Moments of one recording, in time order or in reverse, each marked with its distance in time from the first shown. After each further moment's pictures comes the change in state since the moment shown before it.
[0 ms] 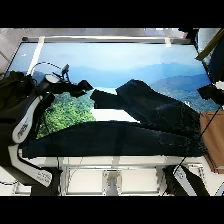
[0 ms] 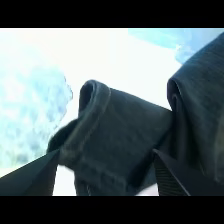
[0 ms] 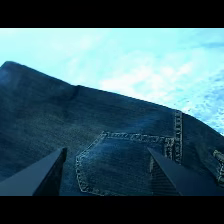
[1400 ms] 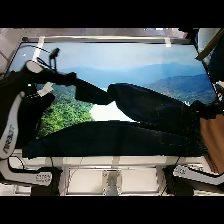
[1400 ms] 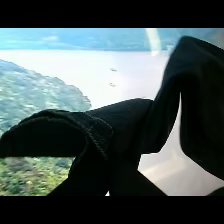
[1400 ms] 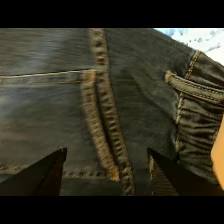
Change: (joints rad) left arm 0.093 0.249 0.071 0.275 -0.154 0.041; right arm -0.023 -0.431 -0.001 -0.274 -0.008 0.181
